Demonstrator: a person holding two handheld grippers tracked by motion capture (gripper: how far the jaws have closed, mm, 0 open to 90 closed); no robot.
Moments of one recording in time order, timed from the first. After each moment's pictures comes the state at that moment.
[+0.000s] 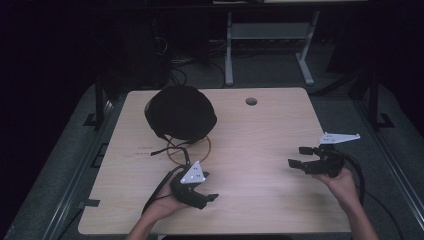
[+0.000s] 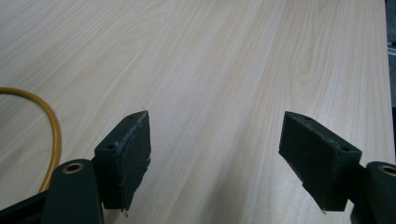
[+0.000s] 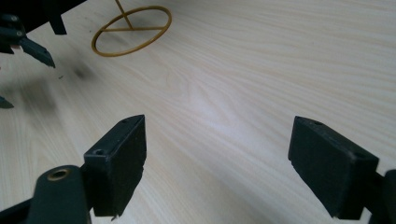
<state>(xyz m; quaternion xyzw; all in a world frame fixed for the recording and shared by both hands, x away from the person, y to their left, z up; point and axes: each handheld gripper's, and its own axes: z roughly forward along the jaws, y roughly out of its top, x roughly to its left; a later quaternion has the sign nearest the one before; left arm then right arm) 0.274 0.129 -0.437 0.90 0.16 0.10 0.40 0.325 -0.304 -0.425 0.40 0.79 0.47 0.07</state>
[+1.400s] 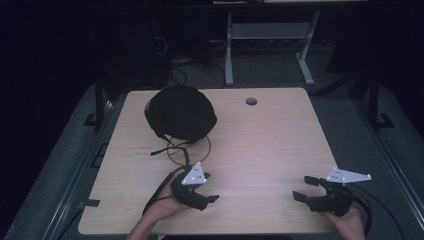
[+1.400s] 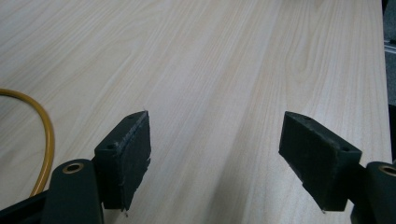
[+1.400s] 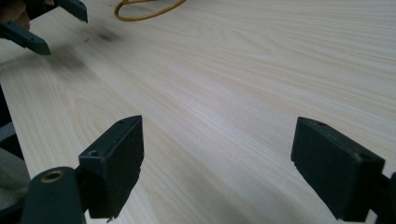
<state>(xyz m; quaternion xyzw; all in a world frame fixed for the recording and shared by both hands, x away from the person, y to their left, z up) 0.272 0.127 -0.438 0.90 0.16 0.09 0.40 0.240 -0.306 -0.463 0.40 0.78 0.48 0.08</state>
